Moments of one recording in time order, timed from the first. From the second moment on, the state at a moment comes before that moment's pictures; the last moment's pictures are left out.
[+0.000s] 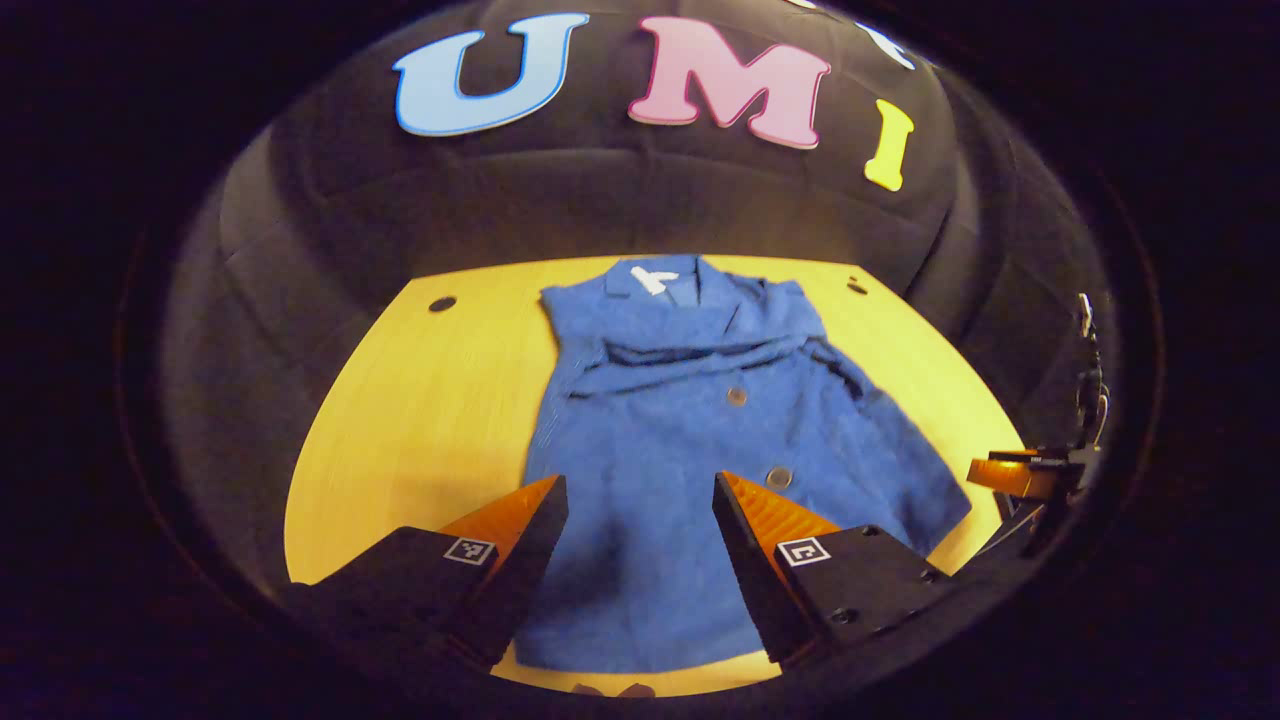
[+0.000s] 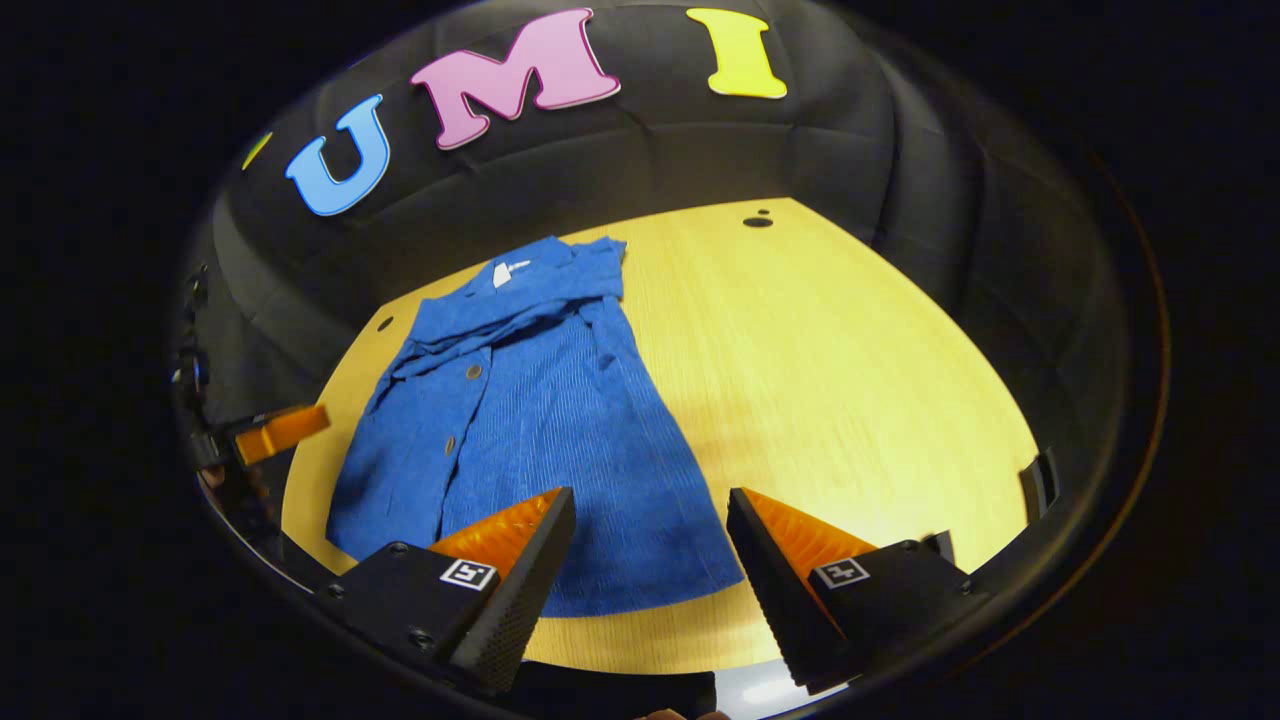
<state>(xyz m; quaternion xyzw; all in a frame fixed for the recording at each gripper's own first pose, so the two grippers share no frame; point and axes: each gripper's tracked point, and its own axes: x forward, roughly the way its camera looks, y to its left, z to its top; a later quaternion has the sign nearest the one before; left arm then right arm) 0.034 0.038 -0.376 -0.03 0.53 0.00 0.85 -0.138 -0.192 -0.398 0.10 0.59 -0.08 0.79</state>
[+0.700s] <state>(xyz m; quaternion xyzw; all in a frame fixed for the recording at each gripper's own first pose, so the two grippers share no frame) -0.045 0.042 -0.432 -0.04 0.63 0.02 0.78 -0.168 -0.187 -0.443 0.03 0.67 -0.08 0.73</state>
